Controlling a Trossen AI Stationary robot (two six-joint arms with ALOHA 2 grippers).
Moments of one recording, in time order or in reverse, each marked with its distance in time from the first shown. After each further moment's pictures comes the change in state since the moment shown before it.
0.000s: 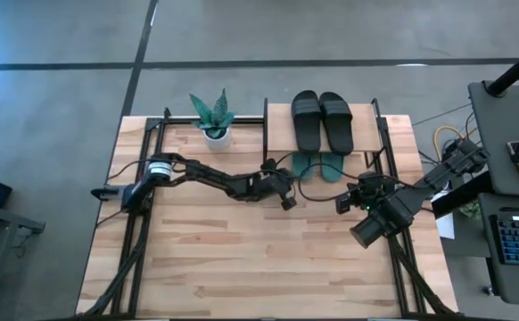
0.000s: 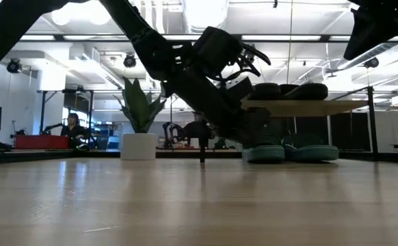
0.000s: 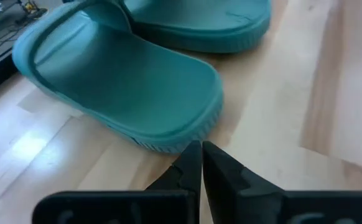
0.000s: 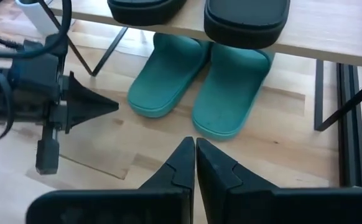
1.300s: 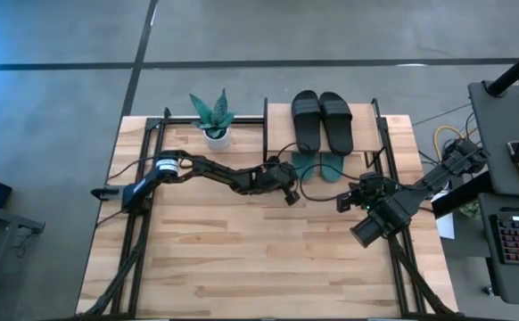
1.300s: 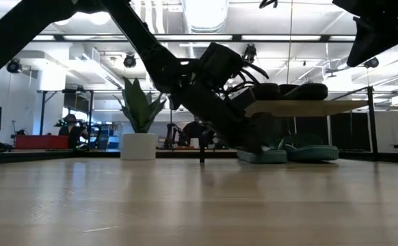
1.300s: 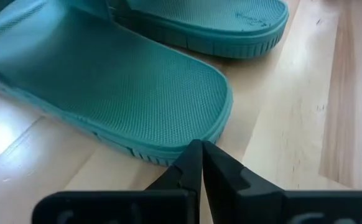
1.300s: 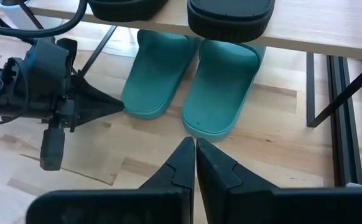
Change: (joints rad) left arm 0.071 0.074 0.043 0.059 0.128 -0.065; right arm 0.000 -0.002 -0.053 -0.001 0.000 0.061
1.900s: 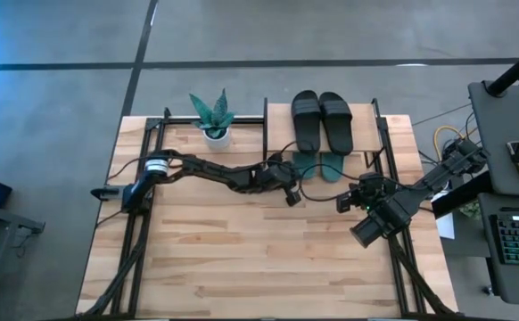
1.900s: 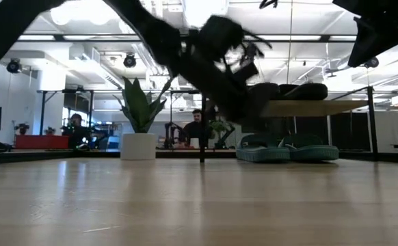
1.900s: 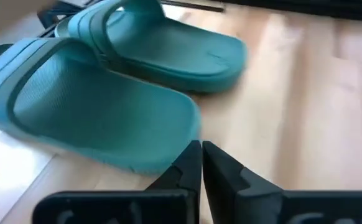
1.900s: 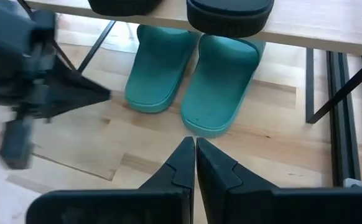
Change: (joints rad) left arm -0.041 -0.107 0.043 -0.129 0.004 0.065; right arm 0.000 0.000 0.003 0.005 -0.019 -0.009
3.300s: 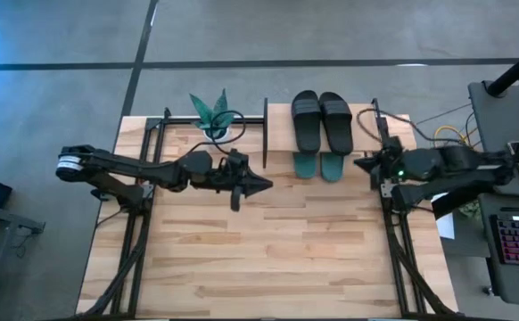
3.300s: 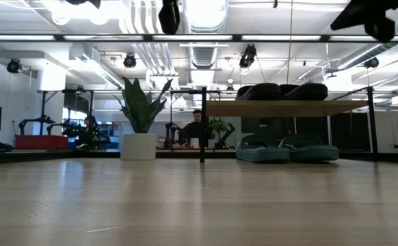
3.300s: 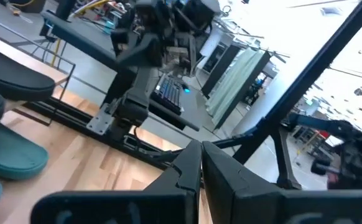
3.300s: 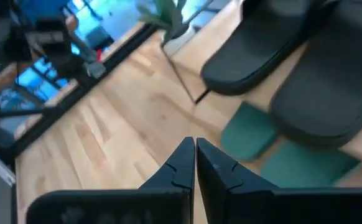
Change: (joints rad) left arm -0.098 -0.765 -0.484 0.310 0.373 -0.424; right arm -0.447 -0.740 -0.147 0.645 -0.303 -1.224
